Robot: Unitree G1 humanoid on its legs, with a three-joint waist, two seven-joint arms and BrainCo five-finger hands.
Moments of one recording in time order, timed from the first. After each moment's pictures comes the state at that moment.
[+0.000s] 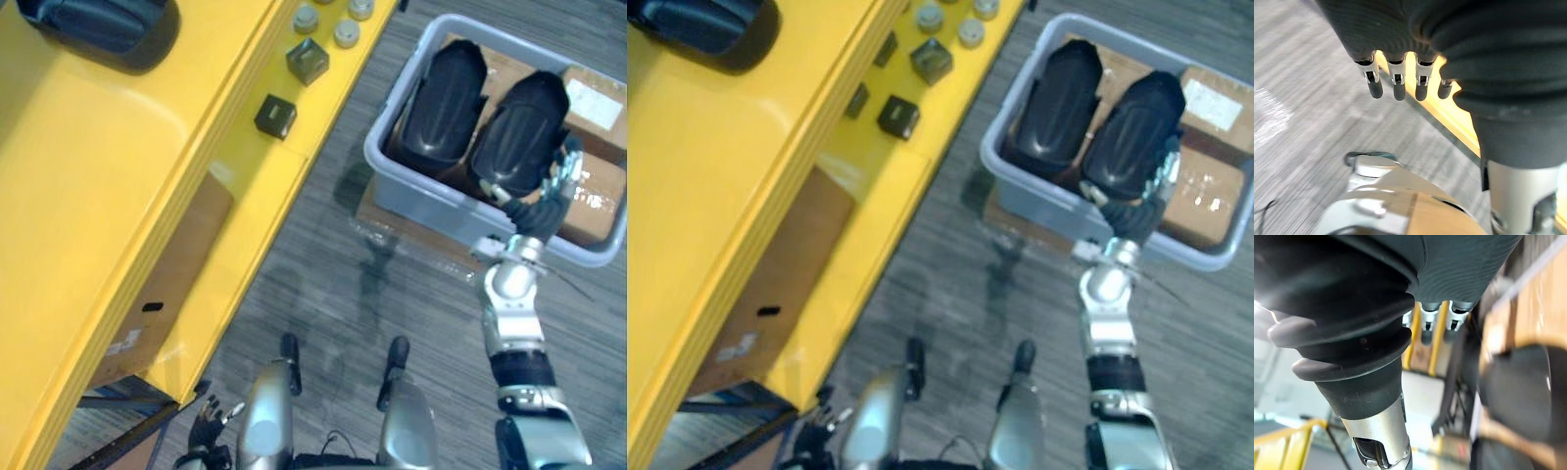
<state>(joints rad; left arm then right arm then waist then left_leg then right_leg) 0.18 0.13 0.10 0.83 -0.23 -0.30 -0.01 -0.23 -0.28 -0.19 0.11 0.01 -0.36 -0.66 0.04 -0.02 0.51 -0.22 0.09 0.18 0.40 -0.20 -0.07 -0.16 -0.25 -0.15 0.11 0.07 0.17</state>
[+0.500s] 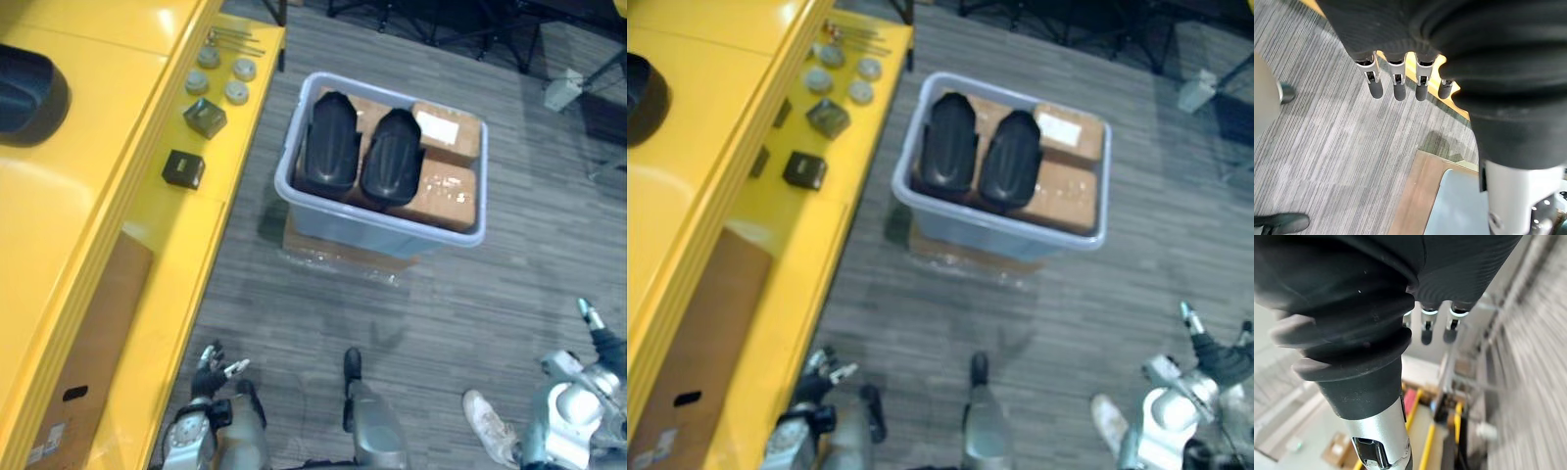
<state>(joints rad) 0.08 0.10 0.08 0.69 -0.22 -0.21 0.00 0.05 -0.16 -0.49 0.17 0.22 -0.48 -0.42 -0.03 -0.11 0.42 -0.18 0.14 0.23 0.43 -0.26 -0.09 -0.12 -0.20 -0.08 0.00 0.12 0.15</state>
